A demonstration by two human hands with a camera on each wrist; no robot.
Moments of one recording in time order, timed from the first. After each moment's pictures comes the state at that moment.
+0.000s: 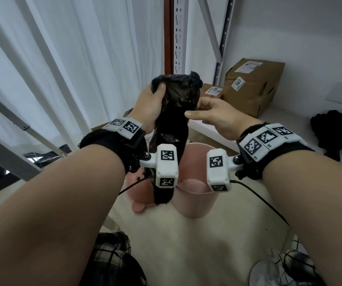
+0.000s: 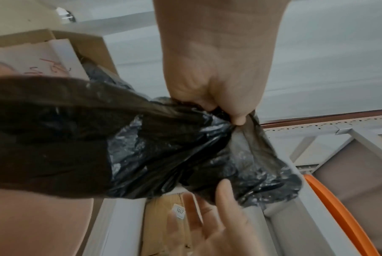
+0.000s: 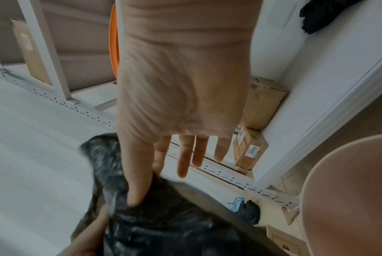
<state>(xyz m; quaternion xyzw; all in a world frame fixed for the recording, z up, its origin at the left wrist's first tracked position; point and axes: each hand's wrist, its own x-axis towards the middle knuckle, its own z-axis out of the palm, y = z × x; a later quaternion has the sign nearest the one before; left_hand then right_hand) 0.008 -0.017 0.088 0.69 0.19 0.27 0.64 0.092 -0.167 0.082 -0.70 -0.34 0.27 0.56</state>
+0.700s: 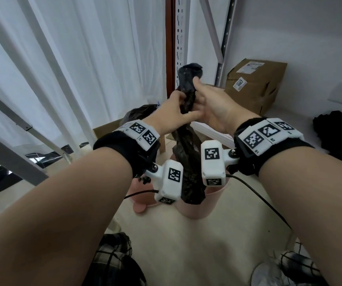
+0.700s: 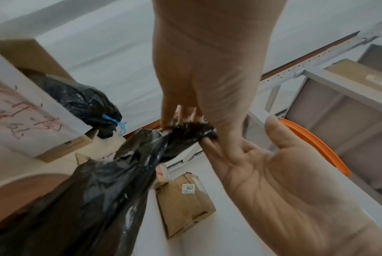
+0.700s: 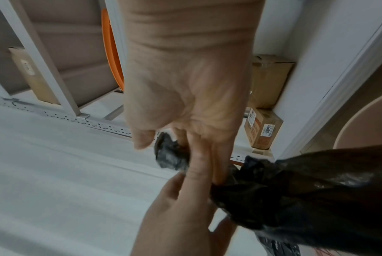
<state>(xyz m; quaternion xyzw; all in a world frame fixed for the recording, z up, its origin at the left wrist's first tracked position) 0.016 -0.037 0.078 0.89 0.13 0.15 0.41 0.083 -0.148 0.103 -0.60 -0.22 0.33 0.69</state>
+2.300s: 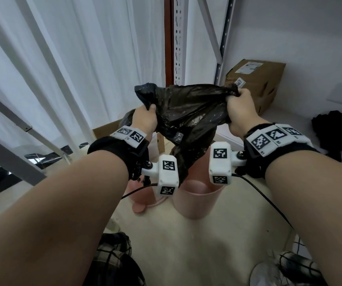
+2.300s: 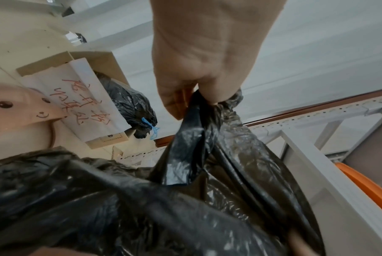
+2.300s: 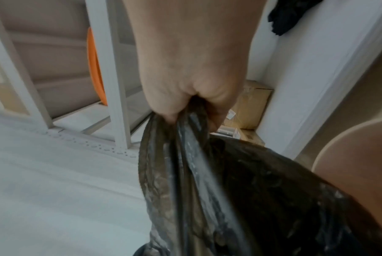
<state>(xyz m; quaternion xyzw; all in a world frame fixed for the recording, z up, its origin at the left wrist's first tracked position) 0.020 0.004 0.045 0.69 0.36 0.28 0.57 0.126 -0.174 0.078 -0.69 -0.10 0.11 0.71</state>
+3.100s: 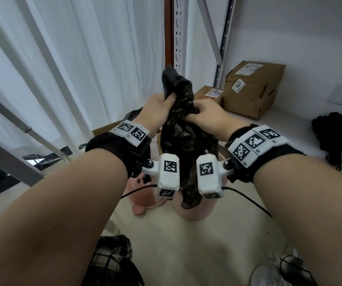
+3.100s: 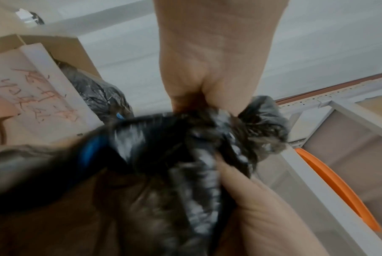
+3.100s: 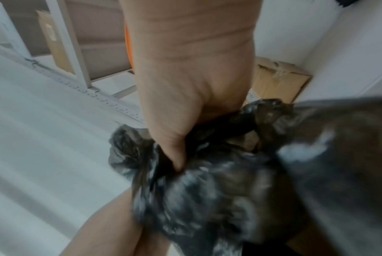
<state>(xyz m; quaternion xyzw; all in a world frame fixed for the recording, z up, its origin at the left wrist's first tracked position) 0.012 -0.024 0.083 0.80 0.18 0.23 0.53 0.092 -0.148 0.081 -0.78 -0.40 0.14 0.46</state>
